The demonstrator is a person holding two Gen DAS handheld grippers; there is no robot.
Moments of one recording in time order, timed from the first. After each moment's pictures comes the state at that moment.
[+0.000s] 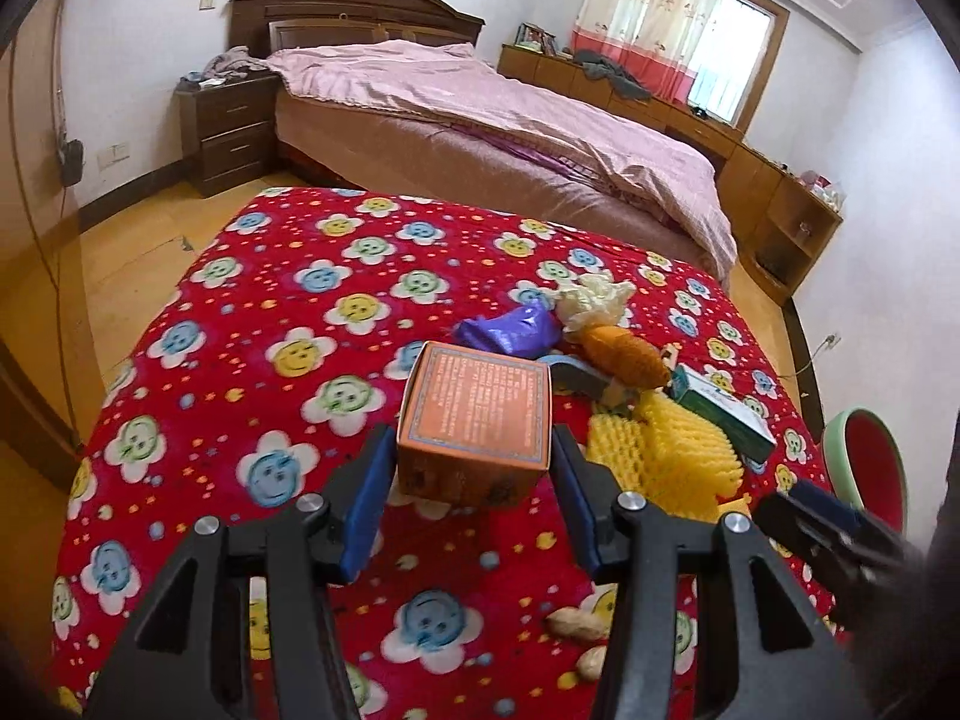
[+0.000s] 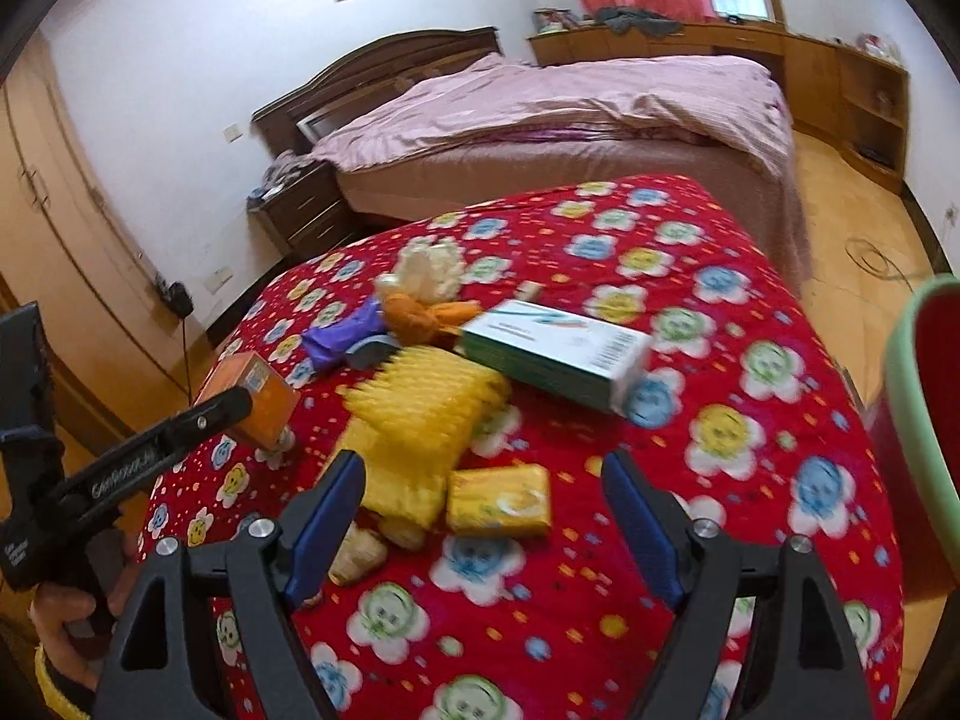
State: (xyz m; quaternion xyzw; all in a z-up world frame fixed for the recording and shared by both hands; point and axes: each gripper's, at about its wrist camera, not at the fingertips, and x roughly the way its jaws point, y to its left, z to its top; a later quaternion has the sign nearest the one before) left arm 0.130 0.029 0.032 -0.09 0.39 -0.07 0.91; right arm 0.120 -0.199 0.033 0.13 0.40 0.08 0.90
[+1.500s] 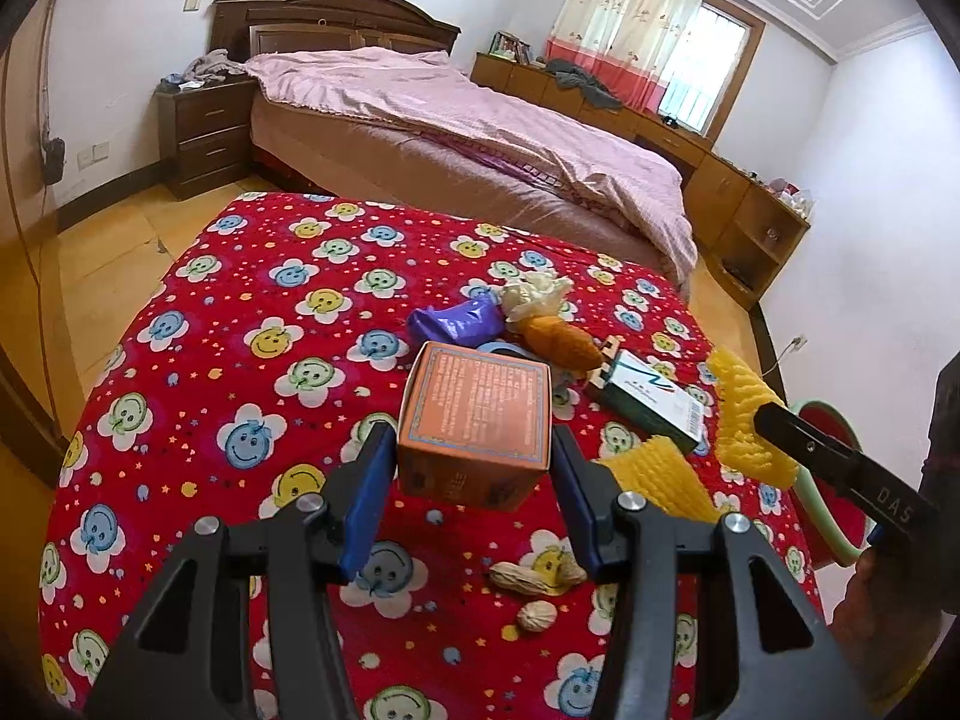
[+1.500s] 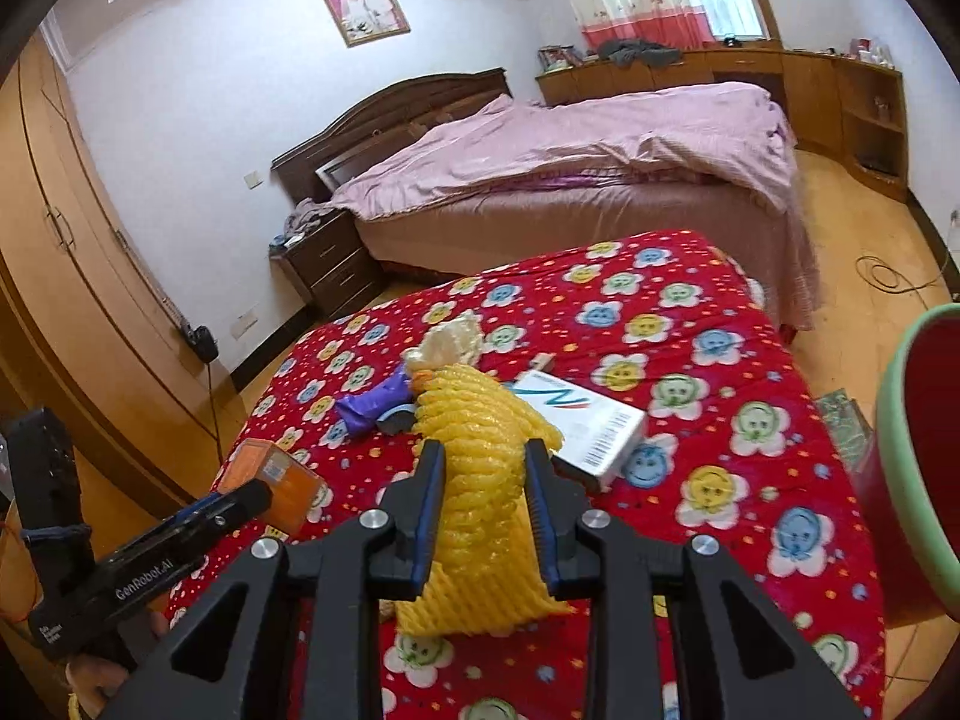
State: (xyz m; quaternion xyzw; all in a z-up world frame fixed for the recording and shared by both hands) left arm 0.099 0.017 0.049 -0.11 0.37 -0.12 0.91; right arm 0.106 -0.219 0.065 0.17 0.34 0.09 0.92
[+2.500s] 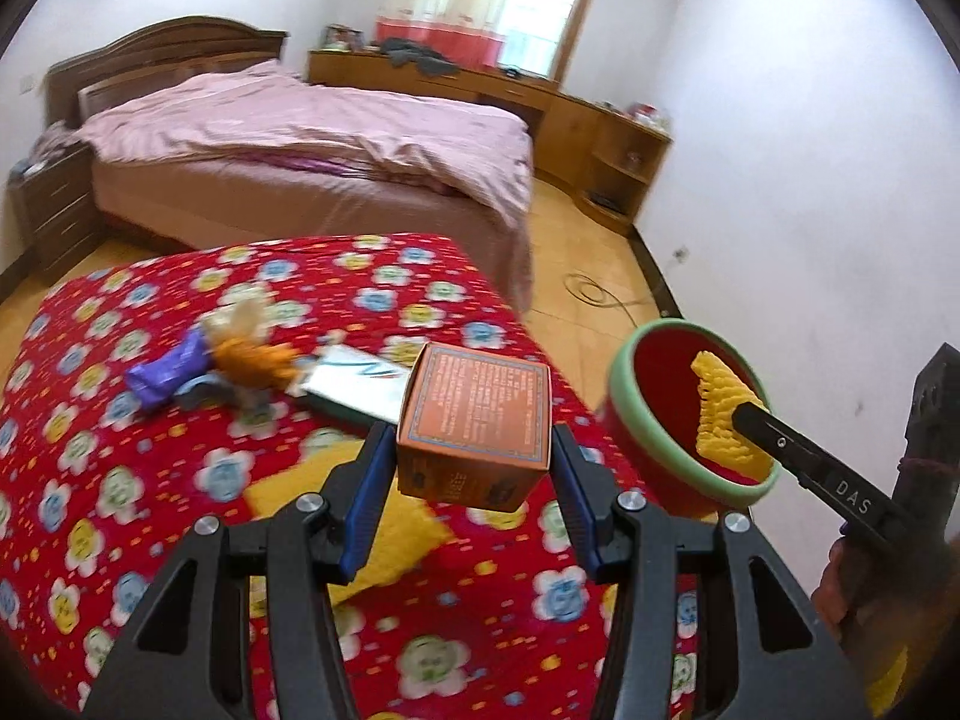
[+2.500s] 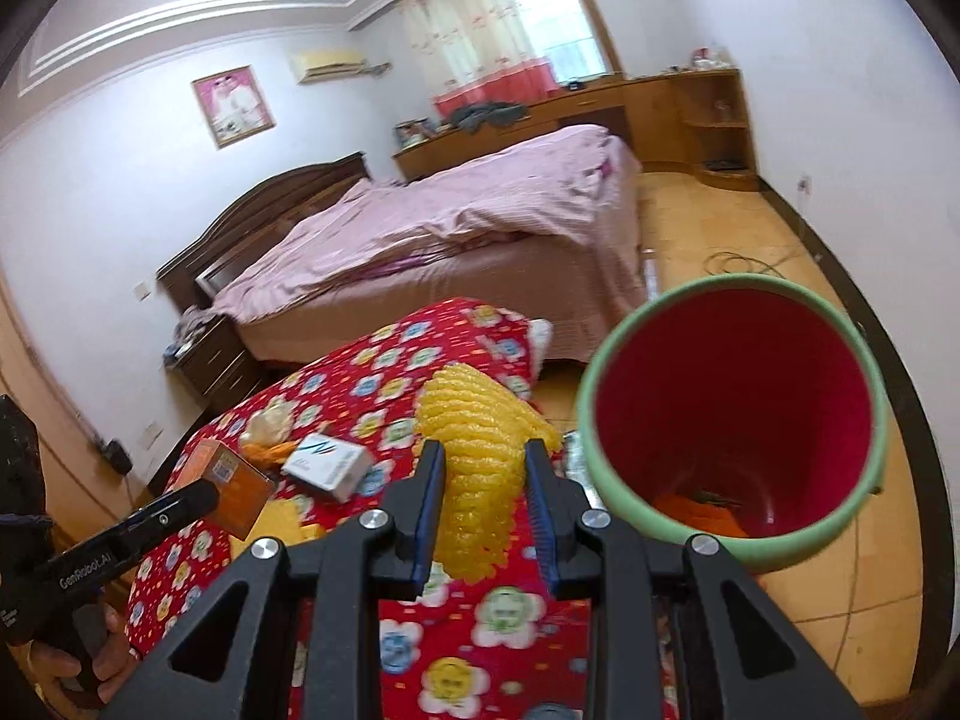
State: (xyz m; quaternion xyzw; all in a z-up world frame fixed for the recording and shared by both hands) left arm 0.077 -0.144 0.082 -0.02 0.37 -0.29 0.88; right arm -0.006 -0.362 0.078 0.22 0.28 -0.09 0.93
